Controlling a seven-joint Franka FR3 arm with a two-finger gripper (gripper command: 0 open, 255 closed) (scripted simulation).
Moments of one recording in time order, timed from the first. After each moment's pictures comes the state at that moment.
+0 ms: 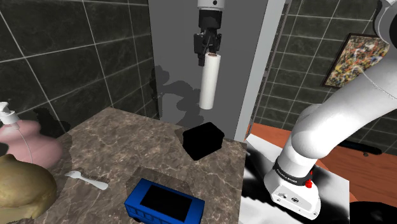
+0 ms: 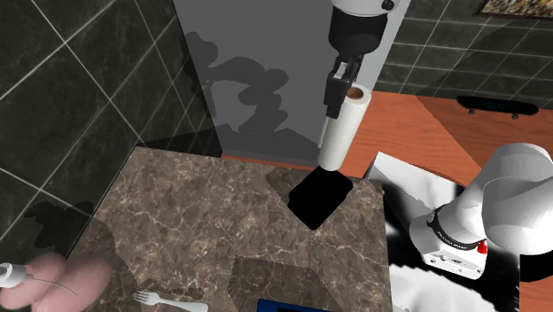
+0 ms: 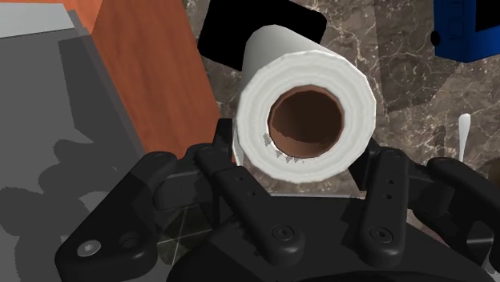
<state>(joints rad) -0.01 -0.42 0.14 -1.96 0.11 1.51 0.06</state>
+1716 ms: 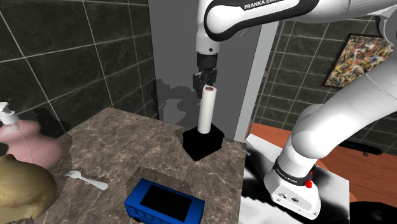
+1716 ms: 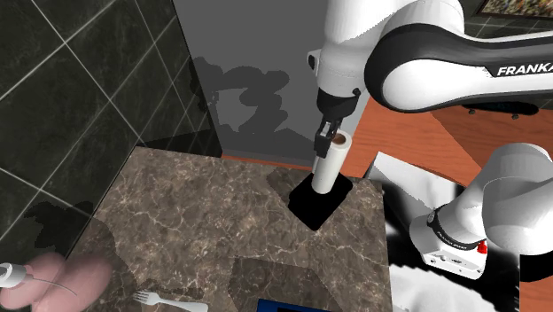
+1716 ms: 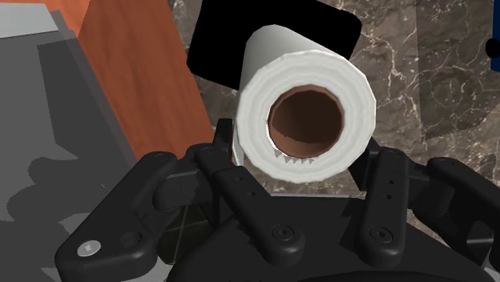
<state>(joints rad) 0.00 -0.45 0.16 -2.32 0.13 1.84 0.04</state>
